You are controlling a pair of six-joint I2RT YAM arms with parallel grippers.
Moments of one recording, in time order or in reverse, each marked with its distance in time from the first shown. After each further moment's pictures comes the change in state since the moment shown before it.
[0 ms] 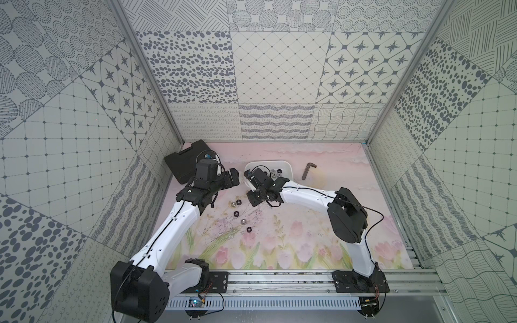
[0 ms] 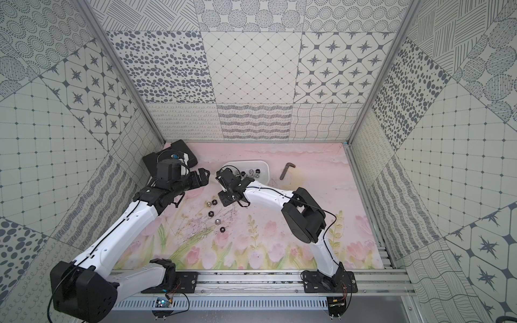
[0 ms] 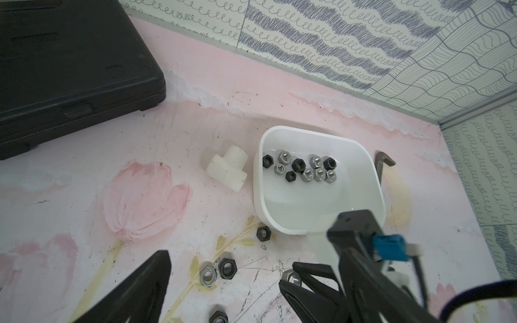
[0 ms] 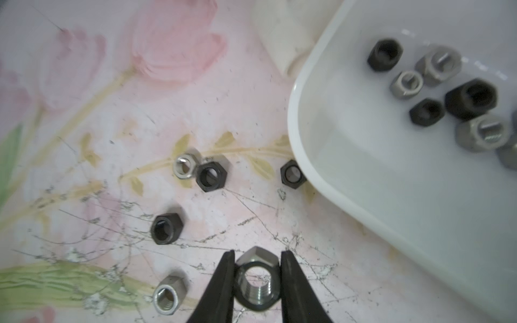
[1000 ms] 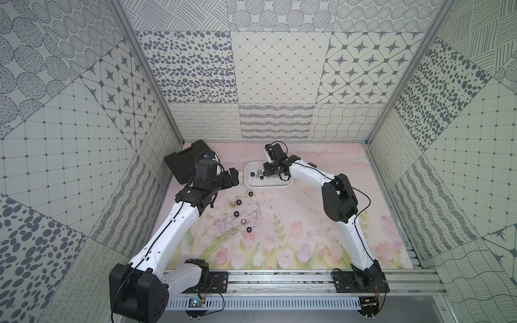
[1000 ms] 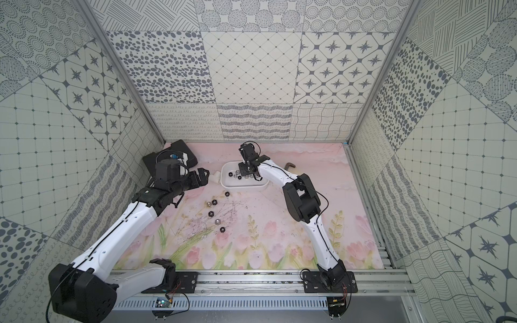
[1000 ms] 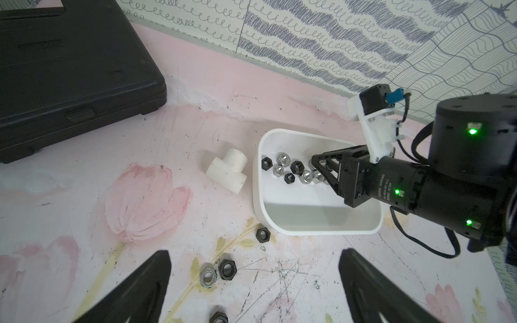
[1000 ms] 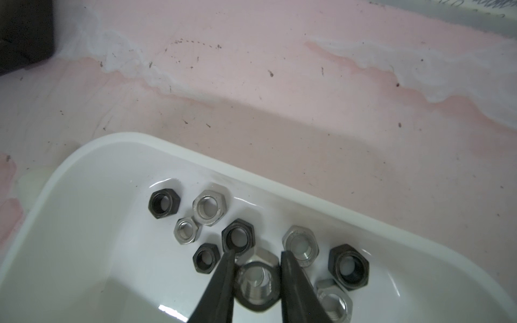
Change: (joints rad) left arm 0.000 -0.013 0.000 -0.001 -0.003 0.004; right arm -0.265 0.296 0.317 0.002 0.087 -0.063
